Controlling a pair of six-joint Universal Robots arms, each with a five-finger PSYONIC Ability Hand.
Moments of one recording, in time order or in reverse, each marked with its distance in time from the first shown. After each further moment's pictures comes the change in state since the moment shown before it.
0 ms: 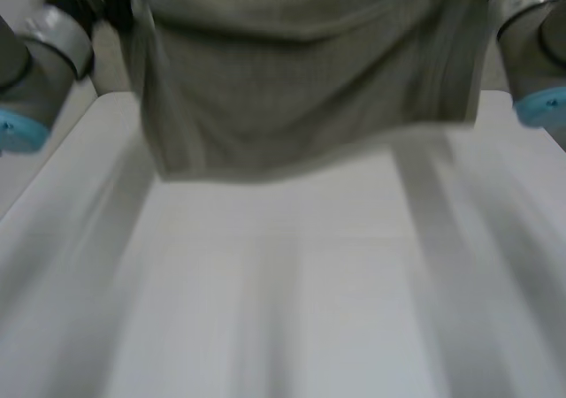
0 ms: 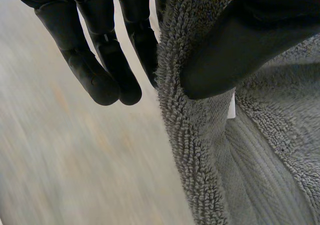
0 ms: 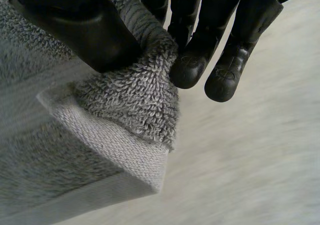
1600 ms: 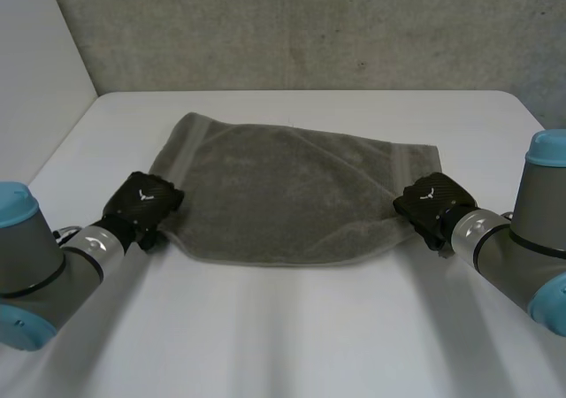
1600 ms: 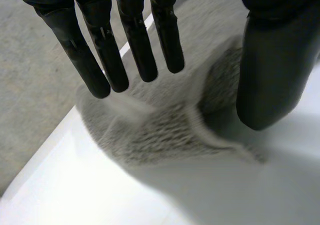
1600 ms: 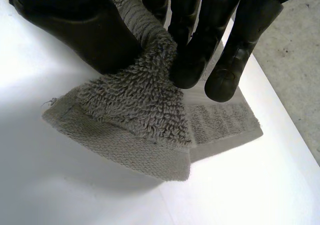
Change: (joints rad) left arm 0.104 0.060 -1.006 0.336 0.222 0.545; right arm -0.022 -0.172 0.946 0.193 -0.131 0.057; left_hand -0.675 -0.752 -0.807 -0.782 -0.732; right_hand 0.000 0.000 0.000 0.000 0.005
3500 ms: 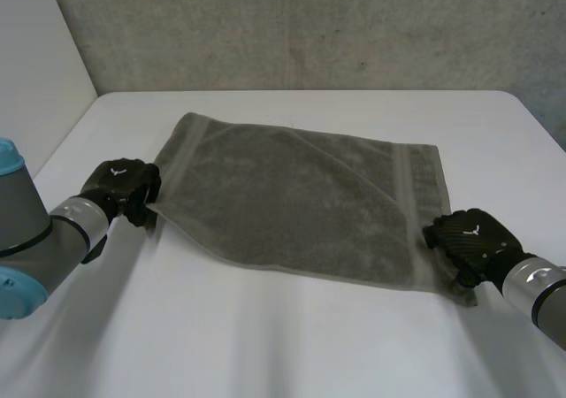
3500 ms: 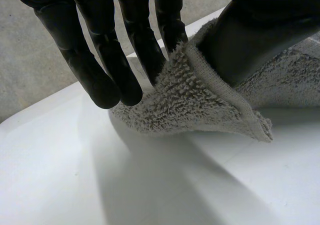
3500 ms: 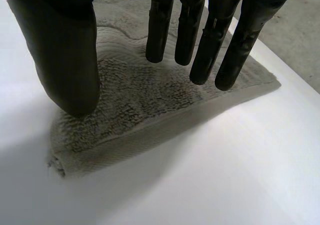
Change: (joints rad) left arm -0.007 0.042 0.165 -0.250 -0.148 -0.391; right arm -0.266 -0.154 0.406 -0.214 -0.254 0.119; left_hand 0.651 0.714 0.735 0.716 0.686; right_hand -0.733 -0.738 -0.759 -0.760 -0.758
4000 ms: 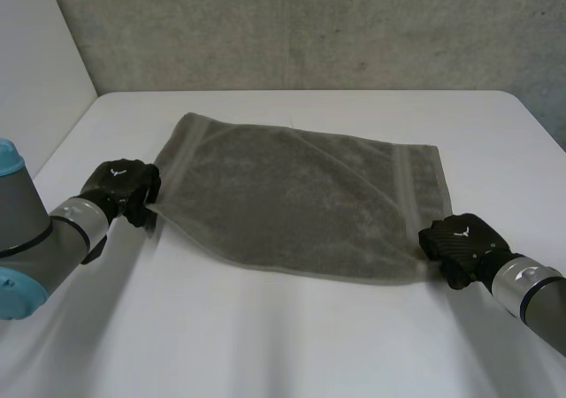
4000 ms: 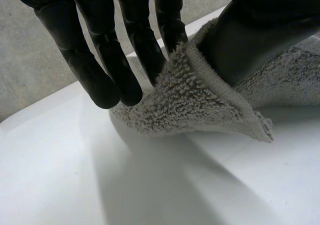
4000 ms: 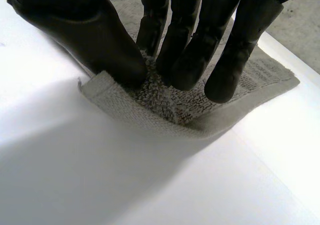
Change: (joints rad) left arm 0.001 -0.001 -0.003 0.003 0.000 0.001; right arm 0.027 0.066 -0.043 -0.003 0.006 0.042; left_hand -0.001 0.000 0.000 0.000 0.000; right_hand 0.722 0.725 0.739 0.743 0.735
